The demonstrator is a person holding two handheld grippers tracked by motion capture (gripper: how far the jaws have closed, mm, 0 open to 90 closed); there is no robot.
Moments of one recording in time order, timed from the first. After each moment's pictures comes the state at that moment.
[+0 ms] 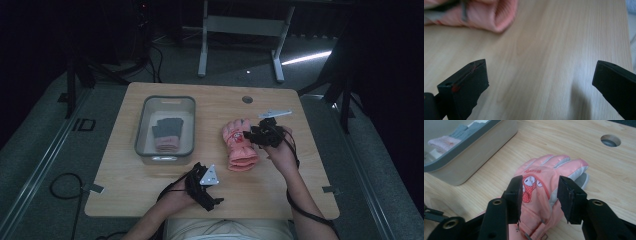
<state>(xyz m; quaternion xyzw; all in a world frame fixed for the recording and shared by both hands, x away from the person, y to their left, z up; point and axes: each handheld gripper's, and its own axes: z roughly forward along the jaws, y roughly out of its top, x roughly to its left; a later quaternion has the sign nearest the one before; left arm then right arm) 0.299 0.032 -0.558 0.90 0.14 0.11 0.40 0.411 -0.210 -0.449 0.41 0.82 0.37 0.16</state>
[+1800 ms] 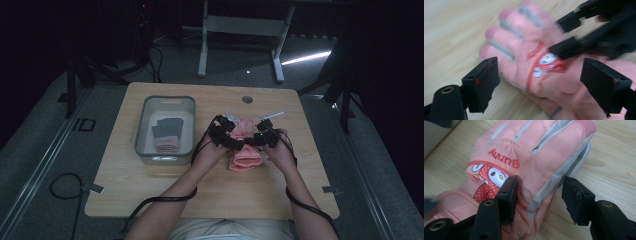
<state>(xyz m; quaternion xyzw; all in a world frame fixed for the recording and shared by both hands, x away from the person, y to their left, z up) 0.432 -0.031 -0.495 0.84 0.39 0.11 0.37 0.454 -0.224 -0.506 0.45 0.83 0.30 0.11</state>
